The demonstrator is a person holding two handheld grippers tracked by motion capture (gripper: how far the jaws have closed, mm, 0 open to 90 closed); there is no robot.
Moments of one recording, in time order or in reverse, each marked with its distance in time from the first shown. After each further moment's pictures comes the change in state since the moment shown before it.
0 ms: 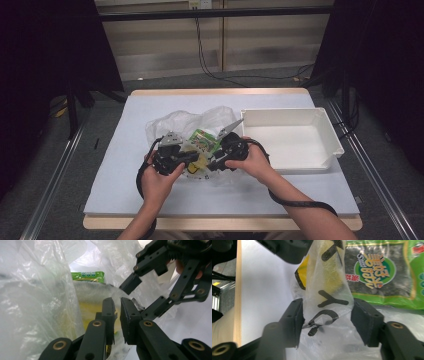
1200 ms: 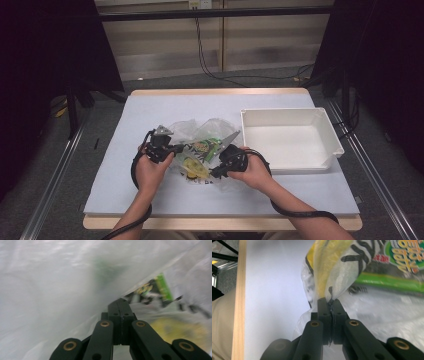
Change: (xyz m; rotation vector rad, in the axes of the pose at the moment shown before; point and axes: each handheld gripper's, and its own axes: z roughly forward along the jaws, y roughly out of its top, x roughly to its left) left arm 0.066 -0.017 0.019 0.109 0.130 -0.067; right arm 0.019 -0.019 0.007 0.073 0.014 -0.096
